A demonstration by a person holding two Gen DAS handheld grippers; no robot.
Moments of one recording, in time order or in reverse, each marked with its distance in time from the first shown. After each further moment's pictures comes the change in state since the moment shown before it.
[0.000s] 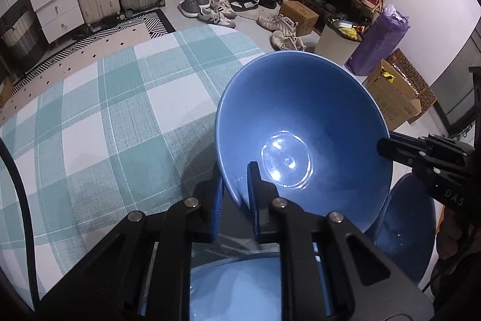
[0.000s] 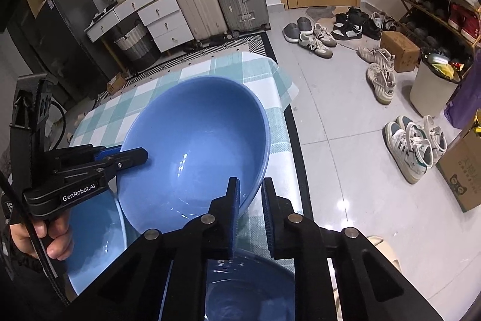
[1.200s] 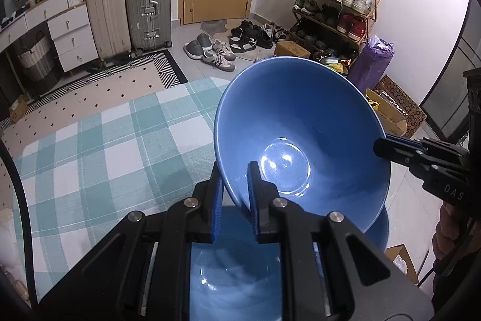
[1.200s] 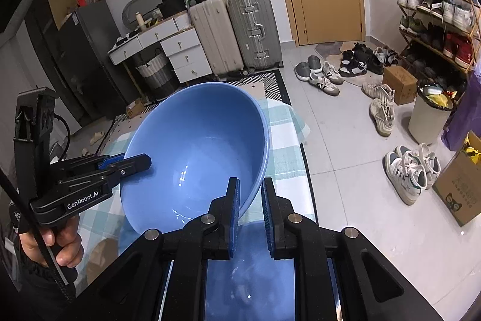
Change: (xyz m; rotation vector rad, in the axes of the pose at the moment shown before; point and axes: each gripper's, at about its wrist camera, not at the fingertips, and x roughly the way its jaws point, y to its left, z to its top) left arm -0.192 -0.052 -0.033 0.013 -0.200 0.027; right arm -0.127 0.048 -0.010 -0.039 -0.168 0.046
